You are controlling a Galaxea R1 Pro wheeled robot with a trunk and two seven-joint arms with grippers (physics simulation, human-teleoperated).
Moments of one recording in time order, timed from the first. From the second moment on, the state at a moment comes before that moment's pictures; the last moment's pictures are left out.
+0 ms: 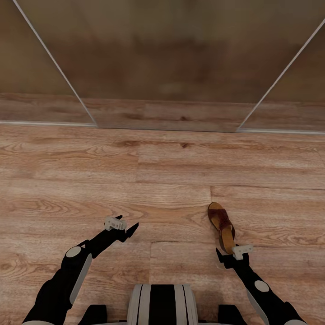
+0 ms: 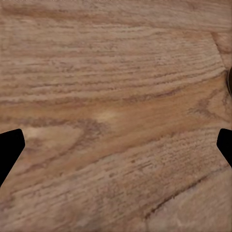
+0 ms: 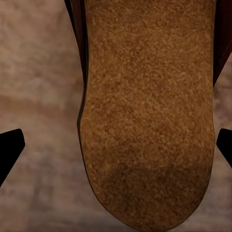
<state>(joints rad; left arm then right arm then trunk) -0.40 0.04 0.02 -1.21 0.05 0.13 -0.59 -0.48 -0.19 0.13 -0.52 -0.08 -0.34 0.10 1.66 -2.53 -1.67</state>
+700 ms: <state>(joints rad) -0.40 0.04 0.02 -1.21 0.05 0.13 -0.59 -0.48 -0.19 0.13 -0.52 -0.07 -0.34 0.10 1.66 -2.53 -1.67</state>
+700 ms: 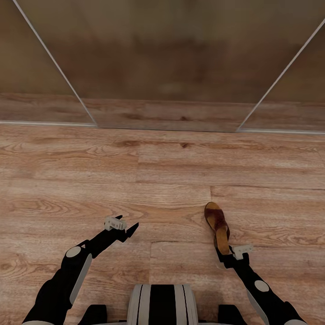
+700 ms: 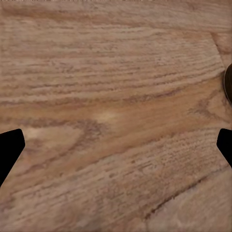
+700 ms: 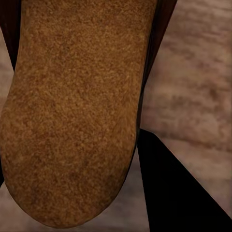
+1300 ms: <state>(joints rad) -0.40 0.04 0.02 -1.21 0.05 0.14 -0.59 -0.48 -0.19 0.13 -0.52 -0.07 -0.34 0.10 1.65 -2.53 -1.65</state>
